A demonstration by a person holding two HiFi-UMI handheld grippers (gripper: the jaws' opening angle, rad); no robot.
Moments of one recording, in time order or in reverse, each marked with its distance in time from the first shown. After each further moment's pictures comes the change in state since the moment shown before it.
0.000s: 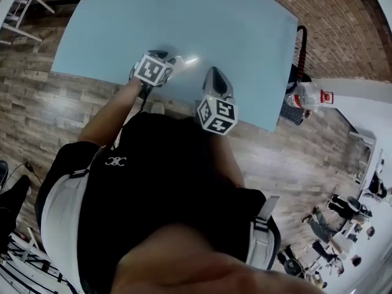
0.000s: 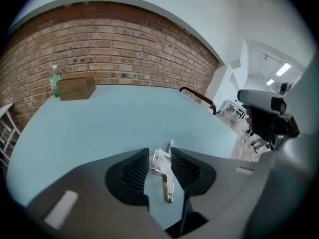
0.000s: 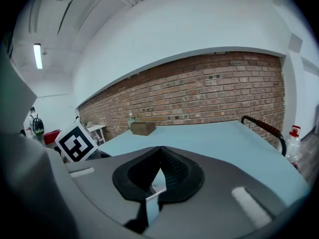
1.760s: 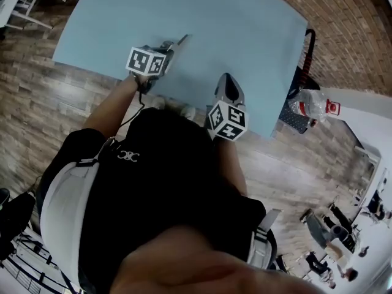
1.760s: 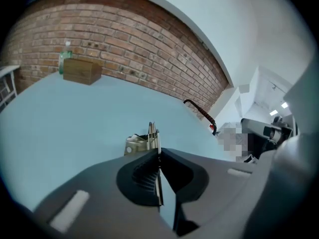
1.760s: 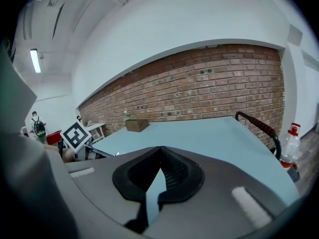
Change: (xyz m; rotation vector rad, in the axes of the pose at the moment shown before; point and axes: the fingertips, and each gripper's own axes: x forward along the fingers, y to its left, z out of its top) left arm 0.023 -0.017 0.008 -0.254 -0.072 -0.080; right arm -0.018 -0.081 -0.012 0.025 0.054 0.011
